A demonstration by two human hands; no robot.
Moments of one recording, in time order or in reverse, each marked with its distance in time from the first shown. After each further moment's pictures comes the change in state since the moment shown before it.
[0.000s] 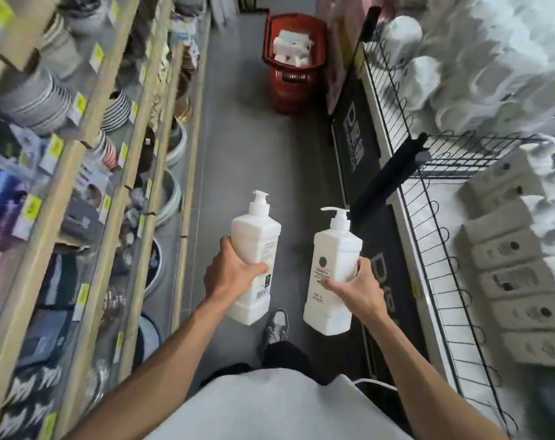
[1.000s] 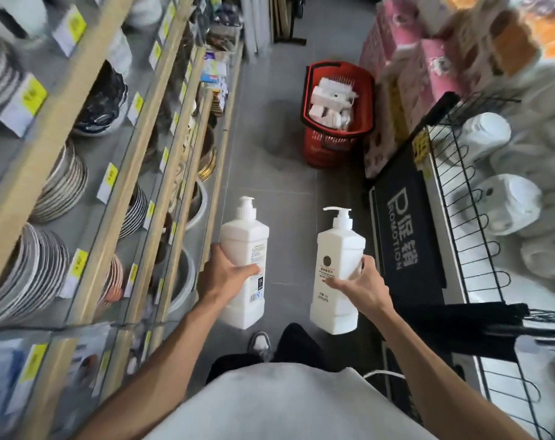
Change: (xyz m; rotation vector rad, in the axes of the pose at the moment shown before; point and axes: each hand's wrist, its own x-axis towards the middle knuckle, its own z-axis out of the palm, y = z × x) left_hand 0.447 0.141 -0.137 -0.239 0.011 -0.120; right_hand 0.386 -0.341 0.035 -0.125 -0.078 -0.020
